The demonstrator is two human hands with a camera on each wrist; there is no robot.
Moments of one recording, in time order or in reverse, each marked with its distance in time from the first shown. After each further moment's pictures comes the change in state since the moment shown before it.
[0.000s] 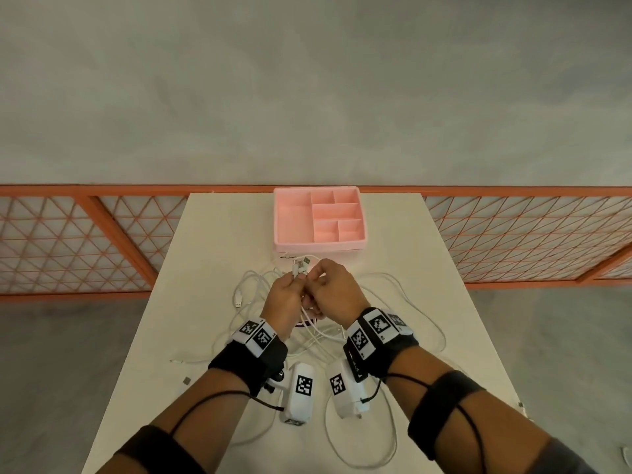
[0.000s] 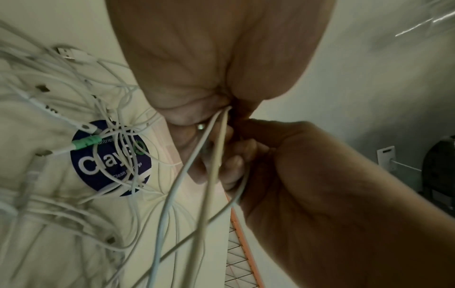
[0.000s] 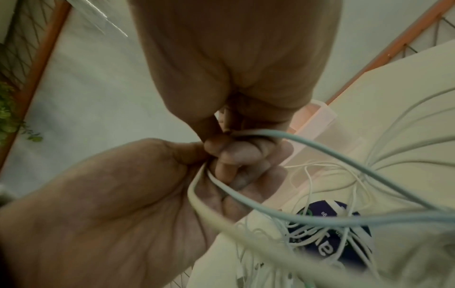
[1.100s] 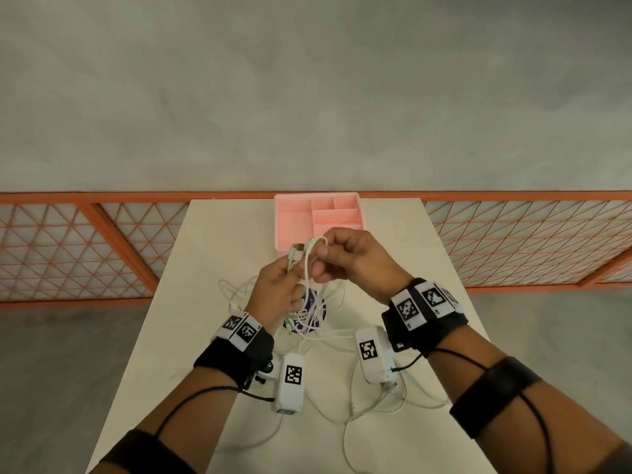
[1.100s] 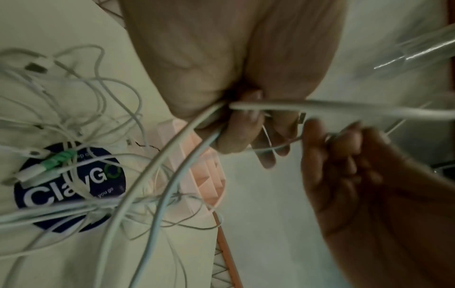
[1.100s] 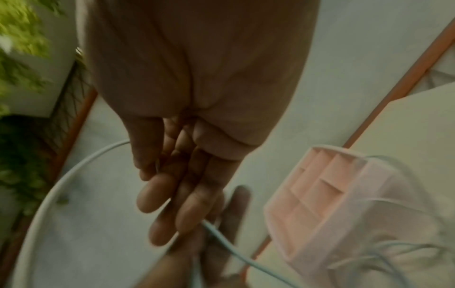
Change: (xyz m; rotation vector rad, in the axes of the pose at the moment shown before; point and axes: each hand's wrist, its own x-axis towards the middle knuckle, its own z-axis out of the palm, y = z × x) left_hand 0.002 0.031 -0.014 -0.029 -0.204 0.168; right_hand -0.012 -0.065 -0.057 0.292 -0.262 -0.228
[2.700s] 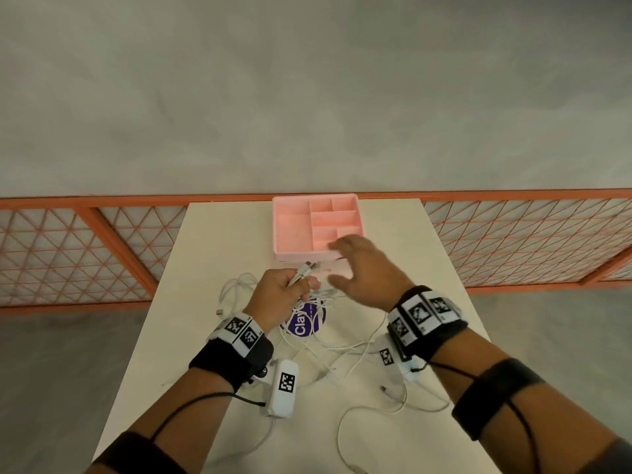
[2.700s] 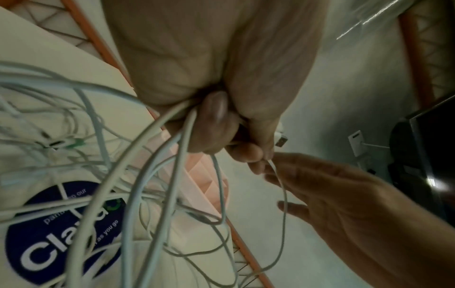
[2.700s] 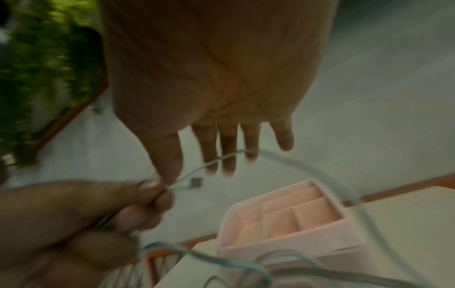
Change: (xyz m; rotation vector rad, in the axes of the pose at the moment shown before) left_hand 0.012 -0.008 -0.010 0.438 0.033 -0.006; right_hand 0.005 0.026 -0.026 -1.222 0.048 0.023
